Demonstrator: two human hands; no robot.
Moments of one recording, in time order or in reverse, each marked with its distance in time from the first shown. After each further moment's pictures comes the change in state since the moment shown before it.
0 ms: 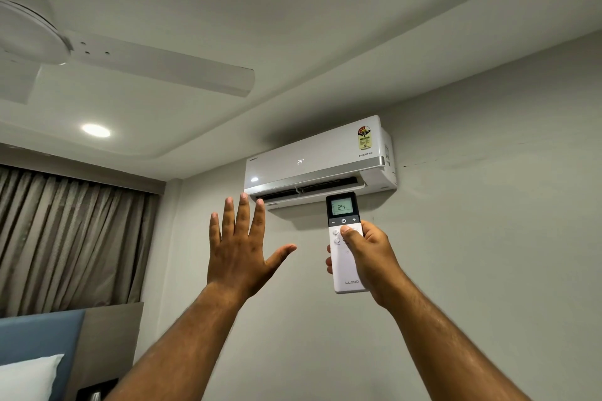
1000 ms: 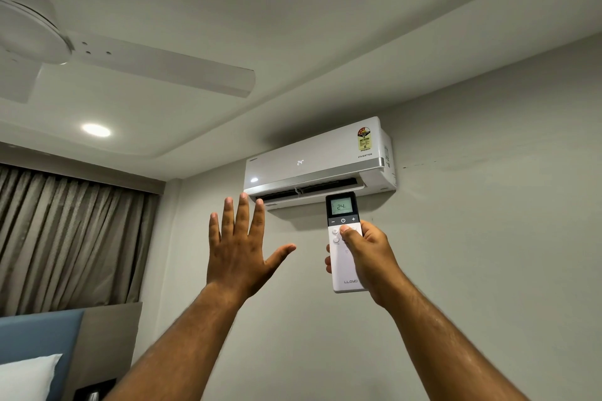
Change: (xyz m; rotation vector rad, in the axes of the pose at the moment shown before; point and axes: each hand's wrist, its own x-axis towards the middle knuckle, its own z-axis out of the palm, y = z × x) left_hand 0.000 0.000 -0.002 0.000 -0.003 -0.007; right_hand 0.000 -0.001 0.000 0.009 0.001 -0.024
